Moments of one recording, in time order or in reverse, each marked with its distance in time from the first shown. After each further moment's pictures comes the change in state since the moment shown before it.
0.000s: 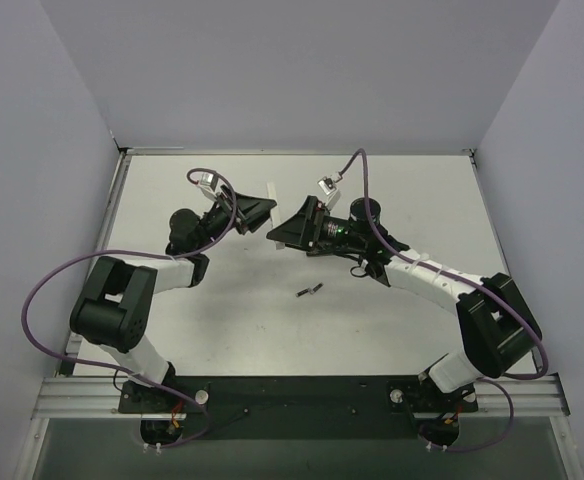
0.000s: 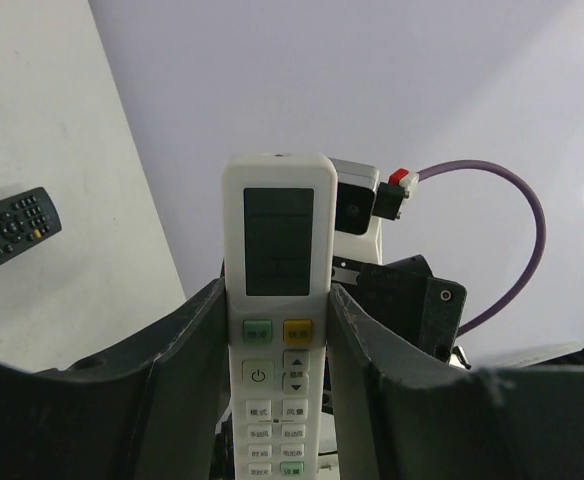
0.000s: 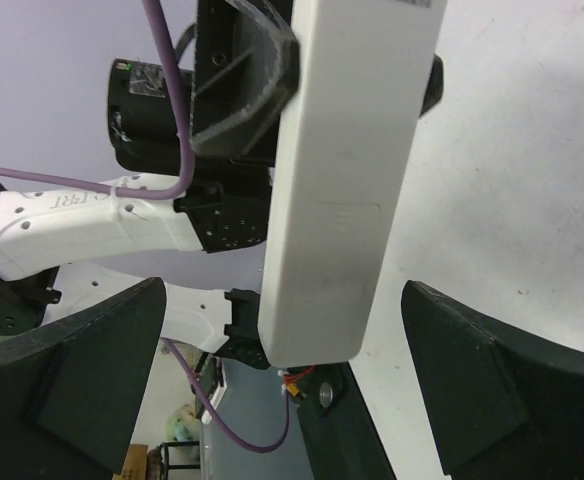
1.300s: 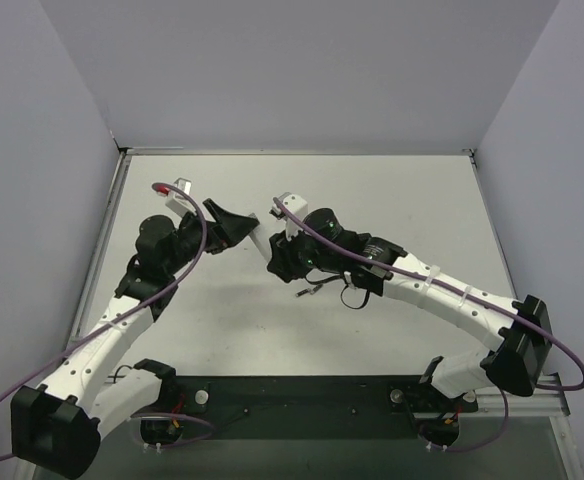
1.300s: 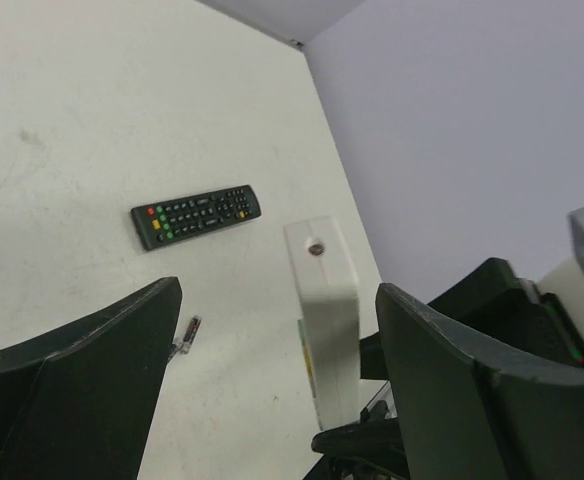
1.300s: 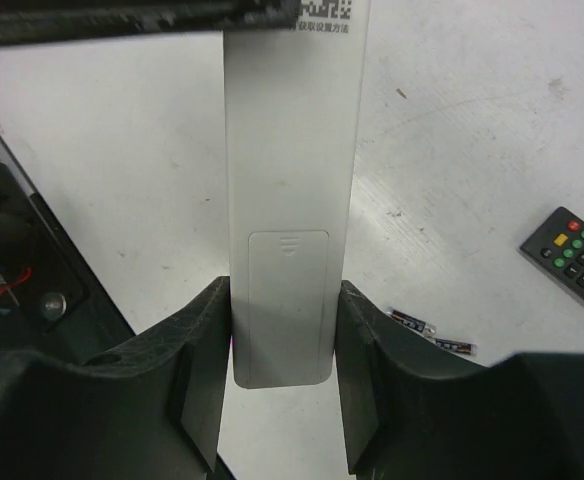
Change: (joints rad) left arm -0.032 -0.690 0.023 -1.042 -0.279 0.681; right arm 0.335 -0.122 0.339 -0.887 0.572 -0.793
